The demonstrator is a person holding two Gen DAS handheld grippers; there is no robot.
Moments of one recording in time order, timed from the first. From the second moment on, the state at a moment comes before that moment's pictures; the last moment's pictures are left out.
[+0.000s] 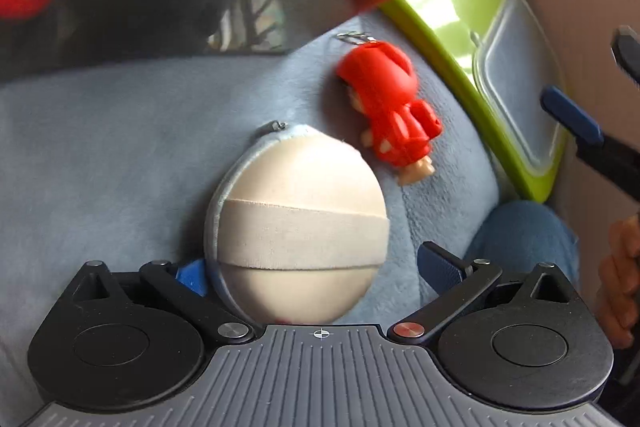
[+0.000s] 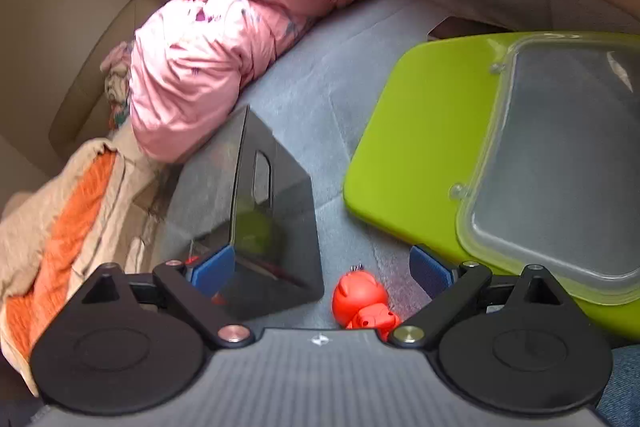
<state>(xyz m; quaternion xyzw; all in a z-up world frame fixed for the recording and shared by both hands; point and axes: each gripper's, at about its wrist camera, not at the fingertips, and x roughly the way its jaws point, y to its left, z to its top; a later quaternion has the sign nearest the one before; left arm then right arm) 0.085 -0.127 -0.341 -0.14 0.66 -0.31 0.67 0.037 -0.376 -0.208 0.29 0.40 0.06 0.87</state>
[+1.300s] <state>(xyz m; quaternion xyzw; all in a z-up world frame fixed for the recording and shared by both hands) 0.090 -0.146 -0.315 -0.07 0.63 -0.34 0.69 0.021 -0.389 -0.284 0.45 0.42 0.12 0.78</state>
